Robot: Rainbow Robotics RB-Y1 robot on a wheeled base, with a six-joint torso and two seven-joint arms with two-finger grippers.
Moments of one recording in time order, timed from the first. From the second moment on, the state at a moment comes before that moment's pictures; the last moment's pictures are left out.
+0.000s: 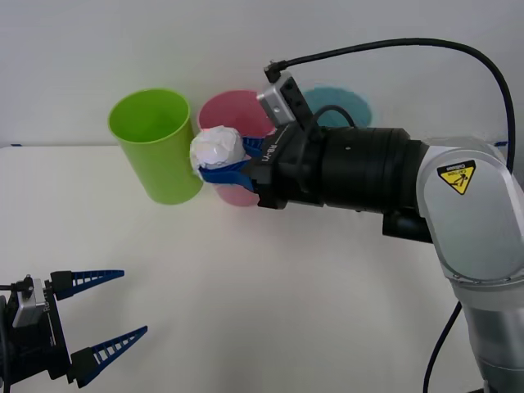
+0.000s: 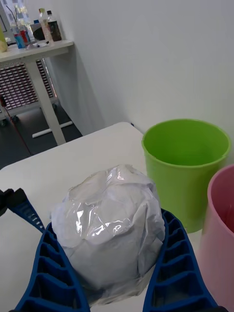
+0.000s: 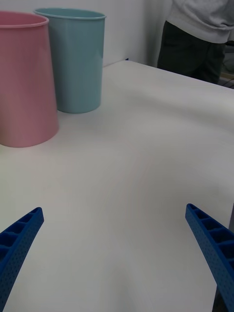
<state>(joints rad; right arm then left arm) -0.44 -0.21 0.17 -2.08 2.09 -1.18 -1.12 0.40 0.65 0.18 -1.80 -1.11 -1.11 -0.04</state>
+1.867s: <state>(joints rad) -1.39 0.02 0.45 -0.62 2.16 -0.54 -1.18 0.40 0.65 0.18 -1.80 -1.11 -1.11 -0.04</state>
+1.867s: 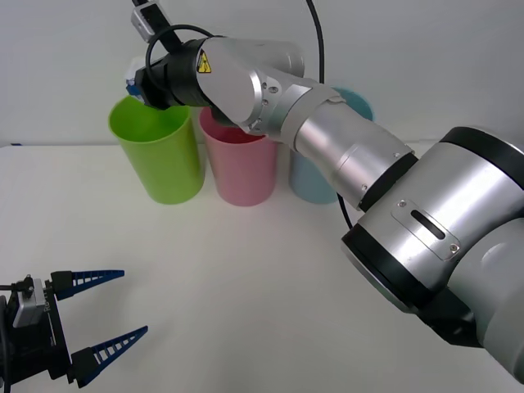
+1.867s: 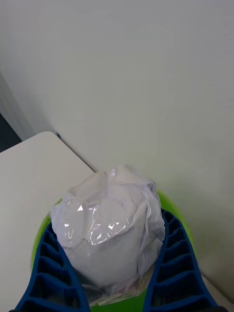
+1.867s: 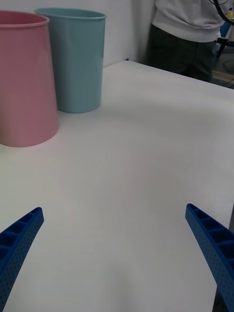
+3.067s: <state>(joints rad) -1.40 0.02 0.61 -0.60 2.08 -0.48 -1.26 0.40 0.65 0.18 -1.80 -1.11 -1.11 -0.04</state>
